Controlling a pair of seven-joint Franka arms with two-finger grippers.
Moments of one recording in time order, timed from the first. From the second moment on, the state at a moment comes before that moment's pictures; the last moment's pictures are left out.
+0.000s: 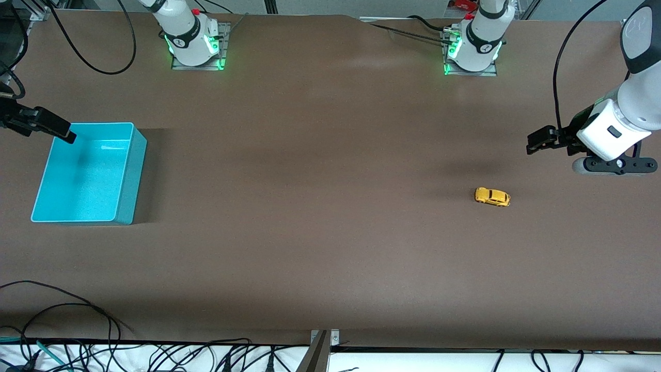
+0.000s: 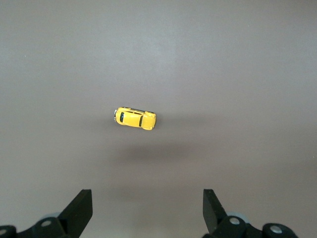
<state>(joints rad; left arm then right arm) -0.01 0.10 -0.04 -1.62 -0.04 1.62 -0.06 0.04 0.06 -0.09 -1.53 0.01 1.61 0.12</state>
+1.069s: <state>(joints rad) -0.01 0.11 -0.04 -1.62 -0.04 1.62 -0.06 0.04 0.06 -0.09 -1.53 0.01 1.61 0.12</state>
